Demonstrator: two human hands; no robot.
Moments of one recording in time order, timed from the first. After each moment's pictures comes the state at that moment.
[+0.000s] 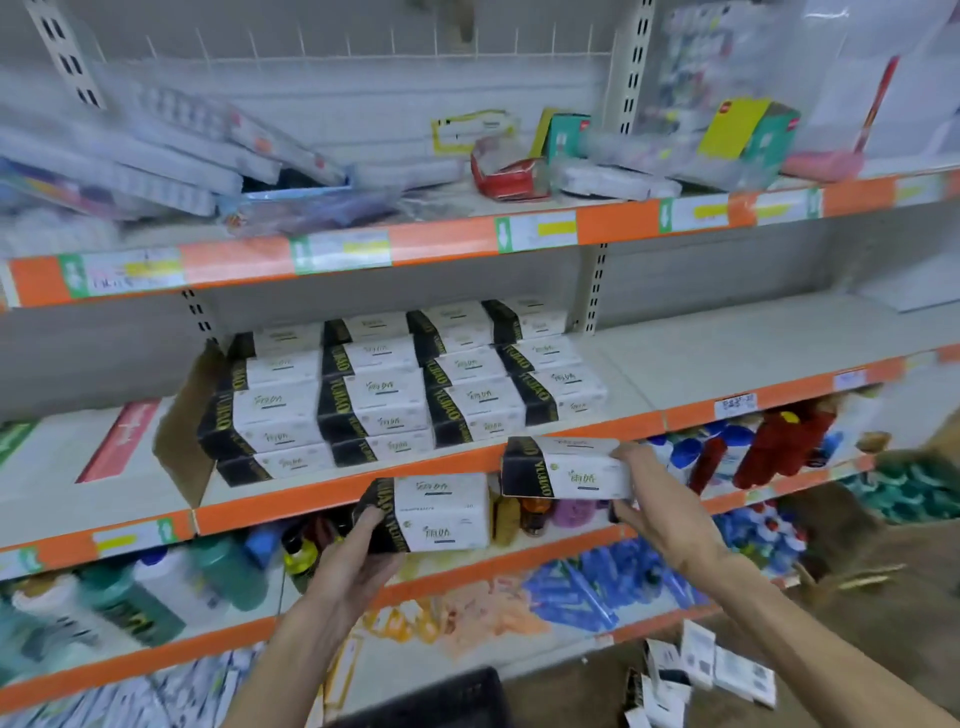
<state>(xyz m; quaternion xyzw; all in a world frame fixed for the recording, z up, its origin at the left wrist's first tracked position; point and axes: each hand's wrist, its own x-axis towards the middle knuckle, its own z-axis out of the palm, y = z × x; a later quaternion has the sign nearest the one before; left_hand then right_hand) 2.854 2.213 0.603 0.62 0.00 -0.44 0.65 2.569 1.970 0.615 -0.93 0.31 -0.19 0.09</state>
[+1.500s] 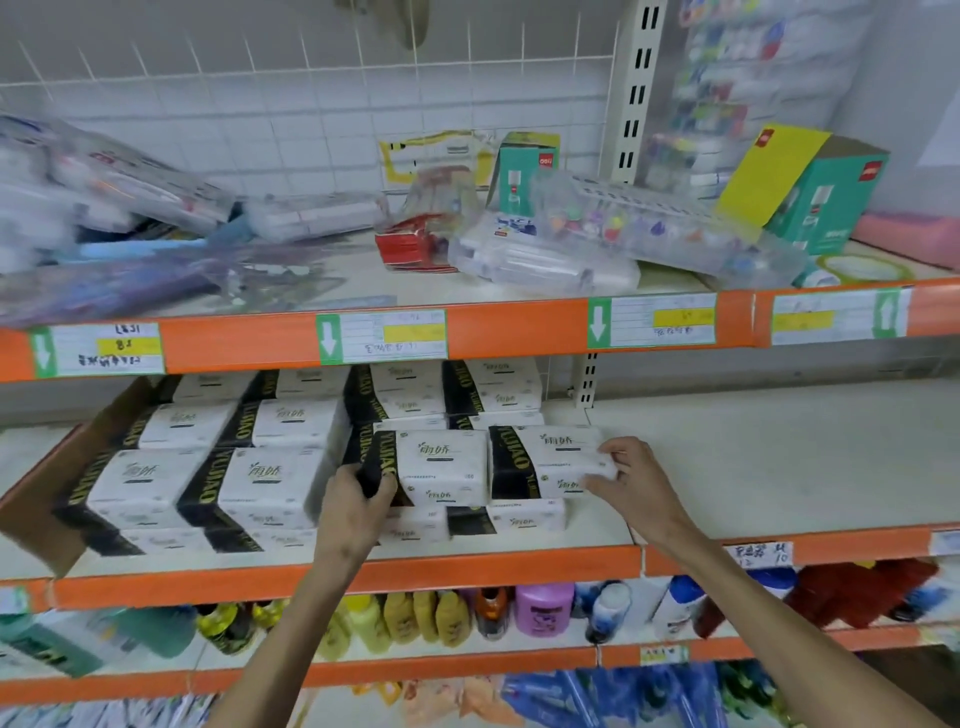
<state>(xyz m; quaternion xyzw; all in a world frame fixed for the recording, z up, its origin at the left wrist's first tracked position) 2.852 1.948 0.648 0.88 -0.21 -0.04 0.43 2.635 1.684 0.628 -0.81 0.31 -0.22 0.46</state>
